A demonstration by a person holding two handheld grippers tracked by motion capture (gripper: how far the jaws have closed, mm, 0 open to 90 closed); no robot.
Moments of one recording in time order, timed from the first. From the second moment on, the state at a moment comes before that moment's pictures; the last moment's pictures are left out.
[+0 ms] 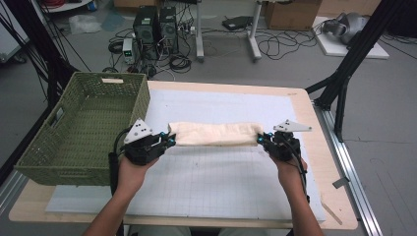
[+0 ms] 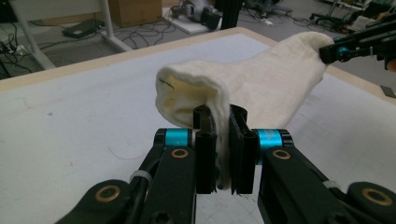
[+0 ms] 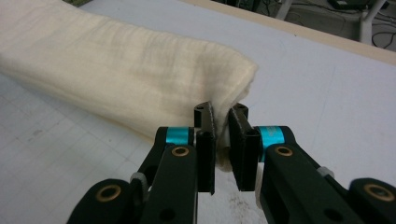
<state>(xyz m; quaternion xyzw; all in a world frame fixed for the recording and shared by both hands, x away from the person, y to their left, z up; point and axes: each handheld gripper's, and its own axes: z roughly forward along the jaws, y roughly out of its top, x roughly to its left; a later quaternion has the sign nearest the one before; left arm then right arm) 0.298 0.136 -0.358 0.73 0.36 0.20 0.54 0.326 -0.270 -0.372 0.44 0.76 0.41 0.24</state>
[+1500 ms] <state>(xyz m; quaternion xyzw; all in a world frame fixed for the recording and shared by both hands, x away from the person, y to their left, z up) 0.270 0.210 -0.317 0.66 0.41 0.27 0.57 0.375 -0.185 -0.310 0.35 0.79 0.44 0.26</state>
